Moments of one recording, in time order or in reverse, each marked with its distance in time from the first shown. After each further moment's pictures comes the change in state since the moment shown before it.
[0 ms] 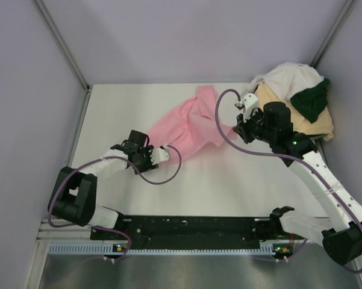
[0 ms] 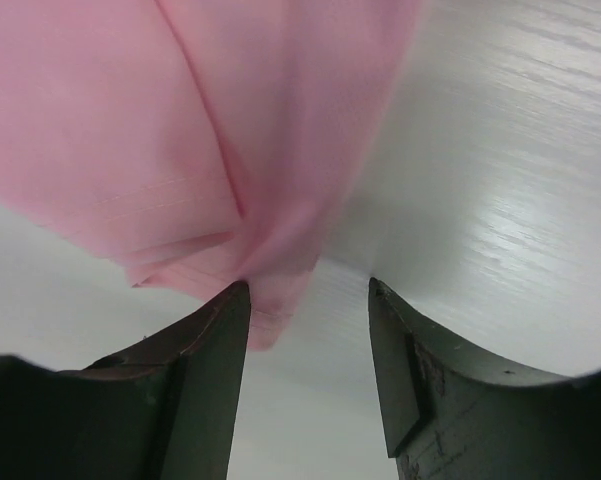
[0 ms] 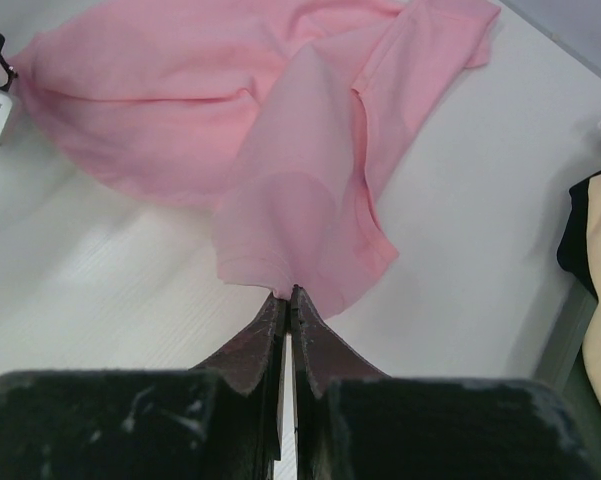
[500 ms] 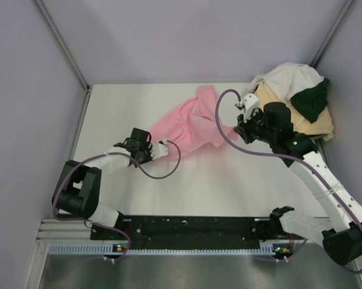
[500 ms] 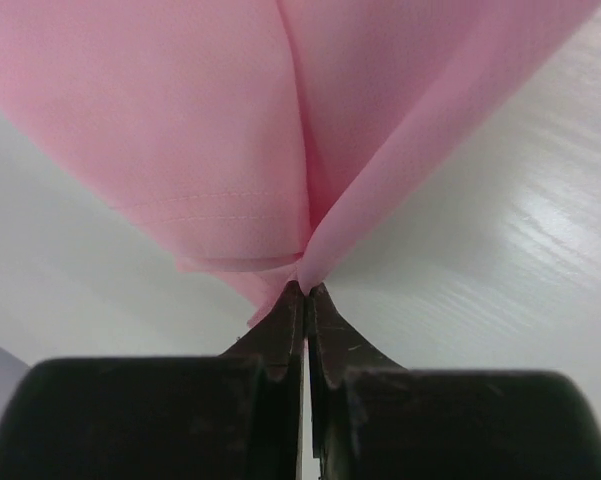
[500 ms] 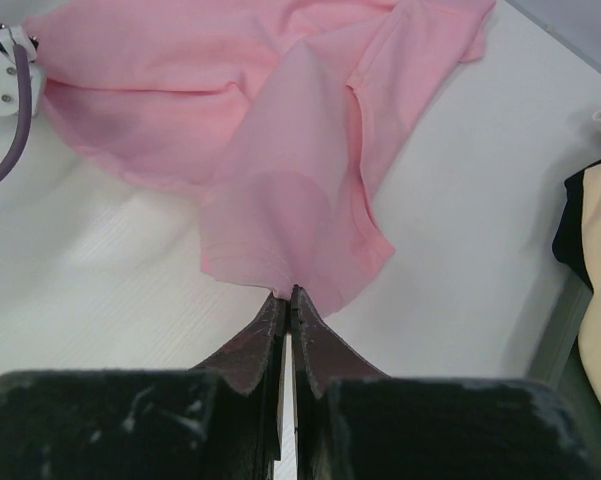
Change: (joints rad) left arm -0.001 0.077 0.009 0.145 -0.158 -0.022; right arm 0.000 -0.002 0.000 -0.007 0.008 0.000
